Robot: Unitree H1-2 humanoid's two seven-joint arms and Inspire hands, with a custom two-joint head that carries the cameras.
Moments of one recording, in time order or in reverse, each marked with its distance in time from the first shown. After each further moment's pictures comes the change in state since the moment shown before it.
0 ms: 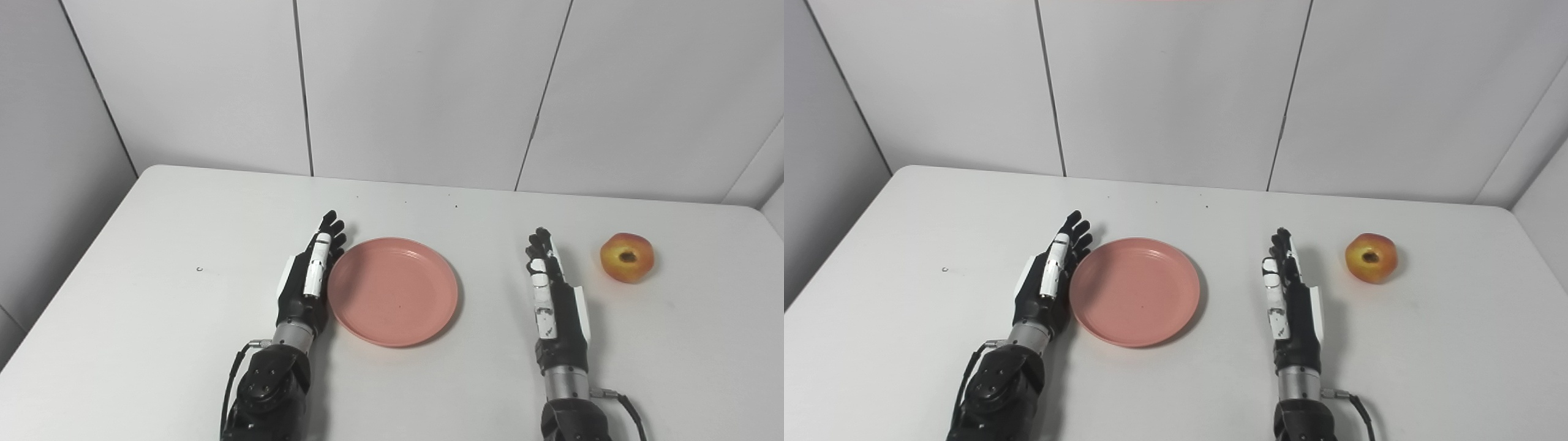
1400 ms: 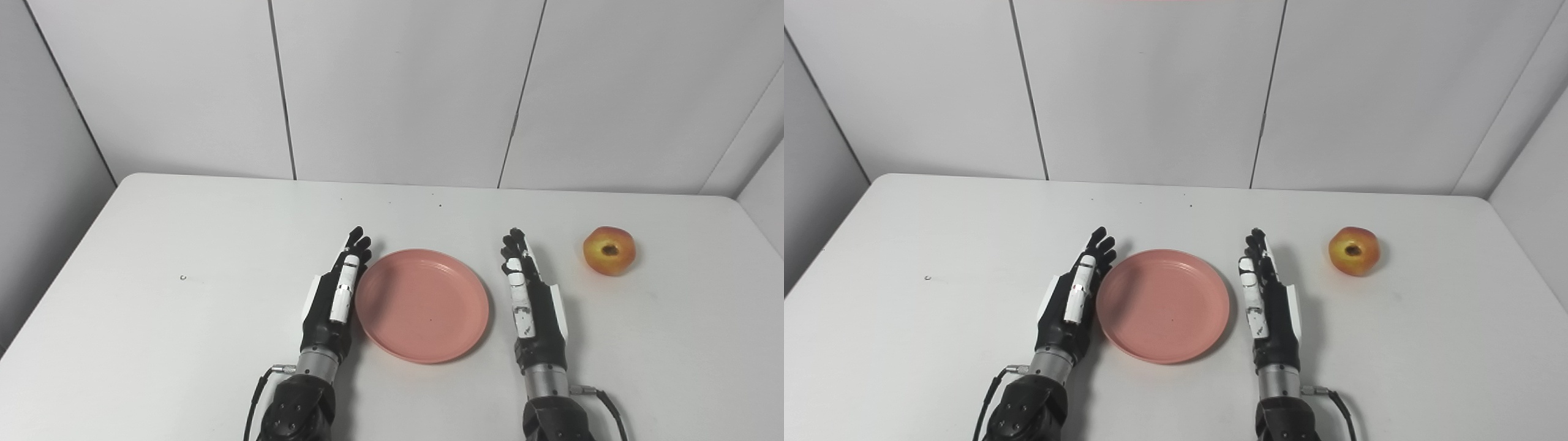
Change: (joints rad) left arm 0.076 -0.072 -0.118 -0.038 0.083 -0.078 0.006; right arm 0.018 0.005 0.016 -0.032 0.007 0.027 -0.005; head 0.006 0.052
